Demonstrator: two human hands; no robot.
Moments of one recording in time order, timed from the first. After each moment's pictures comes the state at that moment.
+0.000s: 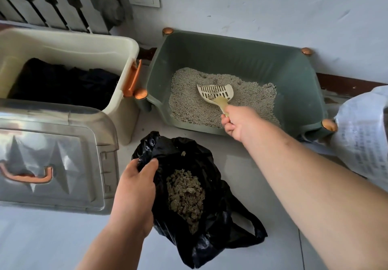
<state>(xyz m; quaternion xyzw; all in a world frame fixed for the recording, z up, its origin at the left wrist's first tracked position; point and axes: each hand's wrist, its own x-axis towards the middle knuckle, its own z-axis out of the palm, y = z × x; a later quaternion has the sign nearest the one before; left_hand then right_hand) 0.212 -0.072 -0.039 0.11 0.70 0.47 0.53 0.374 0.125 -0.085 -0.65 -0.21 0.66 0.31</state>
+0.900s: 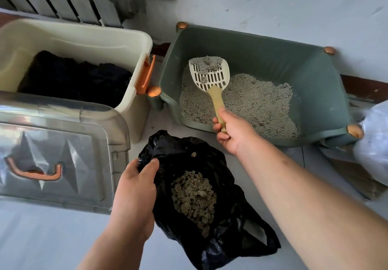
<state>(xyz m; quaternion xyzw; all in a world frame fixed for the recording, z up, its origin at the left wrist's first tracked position) 0.187 -0.070 -0.059 0.10 0.70 0.47 0.52 0.338 0.101 -0.109 -0.58 -0.20 0.71 0.36</state>
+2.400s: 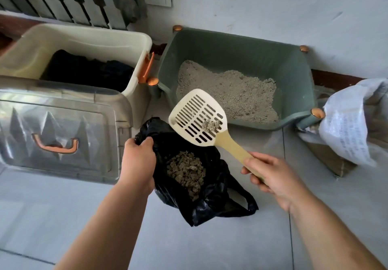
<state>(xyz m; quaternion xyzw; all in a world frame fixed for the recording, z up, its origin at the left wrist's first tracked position) 0.203 -0.079 -0.042 0.08 0.75 0.48 0.46 0.462 -0.054 -0.057 -0.62 -0.44 0.60 0.24</state>
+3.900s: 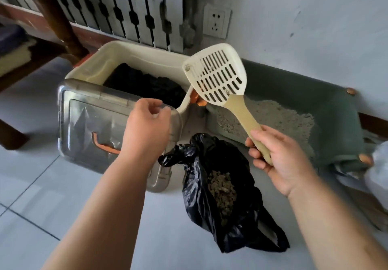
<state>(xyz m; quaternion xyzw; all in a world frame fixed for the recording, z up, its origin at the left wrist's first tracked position) 0.126 -0.075 0.041 0.31 0.80 0.45 0.22 0.351 -0.010 0.017 -0.49 -0.45 0.66 0.34</state>
